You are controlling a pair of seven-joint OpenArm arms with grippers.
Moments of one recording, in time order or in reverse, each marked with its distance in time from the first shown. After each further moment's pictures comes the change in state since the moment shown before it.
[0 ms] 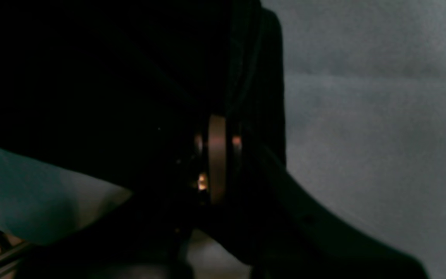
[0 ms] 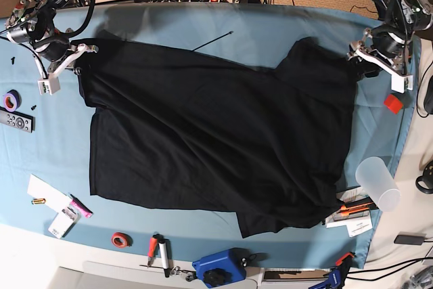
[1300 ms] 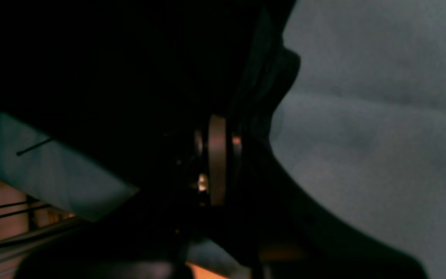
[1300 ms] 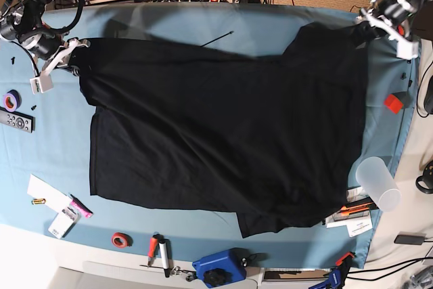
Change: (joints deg) left arm 9.8 -0.2 -10.8 -0.4 -25.7 -8.3 13.0; right arm -3.1 4.8 0.9 0.0 17.0 1.5 -2.5
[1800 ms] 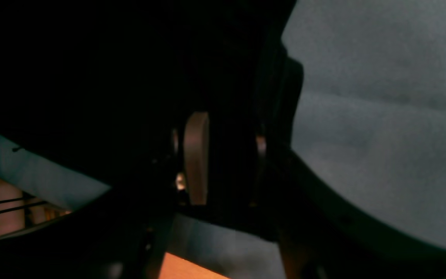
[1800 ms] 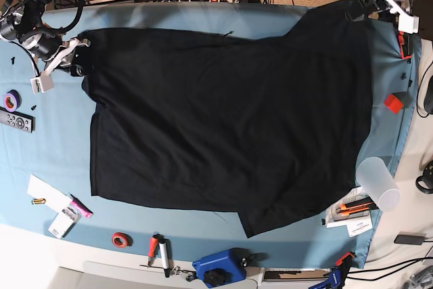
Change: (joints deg) left arm 8.7 0.0 -1.2 0.5 -8.7 -3.3 3.8; right arm -0.1 0.0 0.0 0.0 0.1 0.9 0.0
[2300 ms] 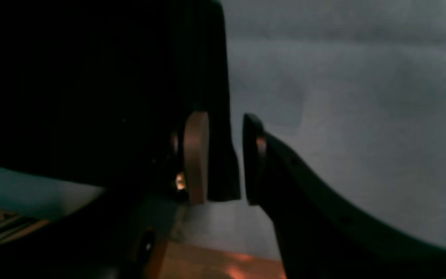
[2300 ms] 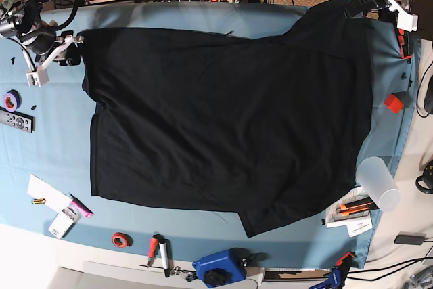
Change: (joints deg) left arm 0.1 0.0 0.0 0.0 -0.2 -0.2 0.7; right arm -0.9 -0.9 1.7 -0.1 -12.8 -1.1 0.3
